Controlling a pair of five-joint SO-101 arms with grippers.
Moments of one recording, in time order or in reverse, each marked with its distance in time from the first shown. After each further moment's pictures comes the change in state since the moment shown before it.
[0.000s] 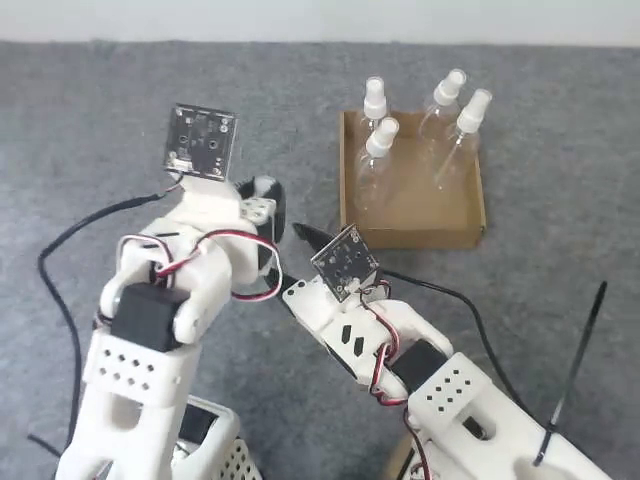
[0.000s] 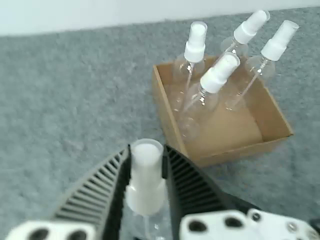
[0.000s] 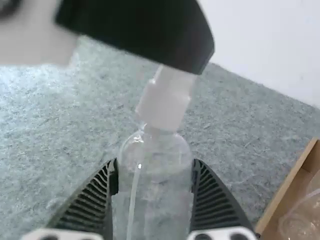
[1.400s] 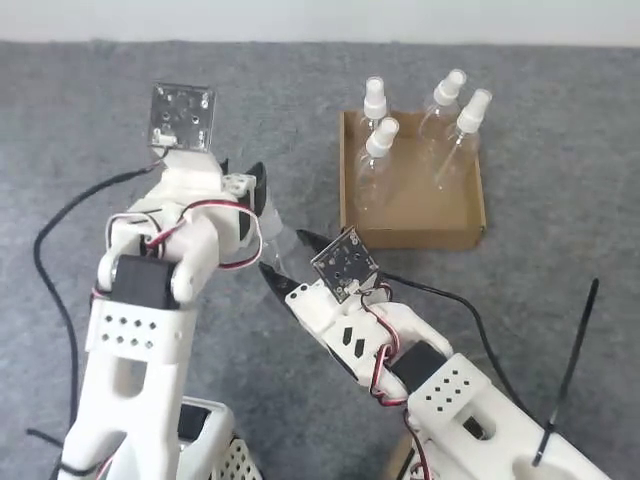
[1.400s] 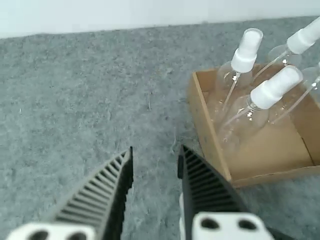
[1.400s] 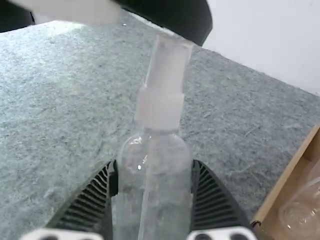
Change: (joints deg) left arm -9.1 7.1 0.8 -6.6 -4.7; right arm 0.5 0.1 1.5 -0.3 -0.3
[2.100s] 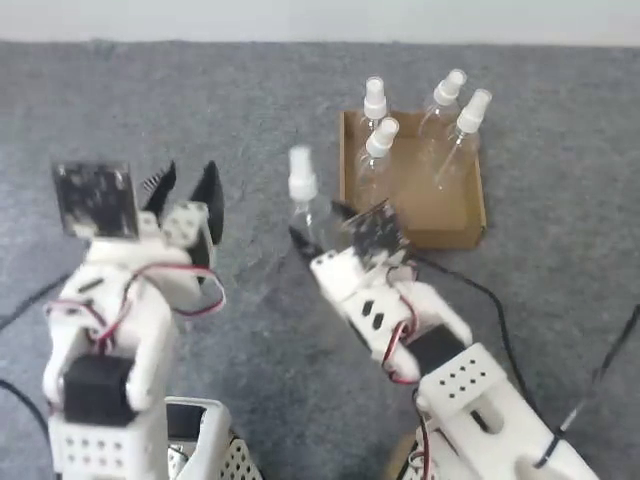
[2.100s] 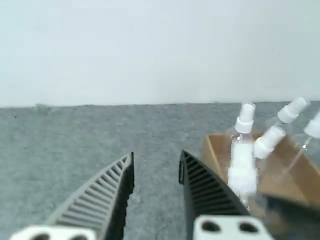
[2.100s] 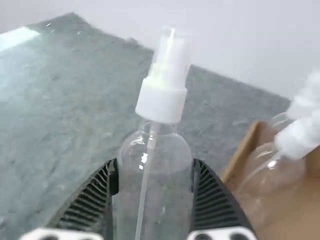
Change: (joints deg) left arm -5.2 -26.3 4.7 3.2 -0.3; right arm 9.1 -0.1 -5.5 5.6 0.0
